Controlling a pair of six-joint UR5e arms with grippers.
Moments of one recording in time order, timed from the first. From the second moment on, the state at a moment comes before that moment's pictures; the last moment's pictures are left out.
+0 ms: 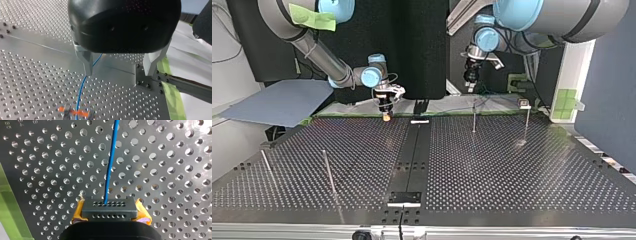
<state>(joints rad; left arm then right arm) -0.20 -2.28 -2.21 -2.00 -1.62 -1.76 2.08 -0.47 1.35 -0.74 1.61 1.75</state>
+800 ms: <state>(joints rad) -0.18 -2.28 -2.21 -1.90 -1.82 -1.72 2.08 -0.46 1.35 -0.75 1.60 1.75</state>
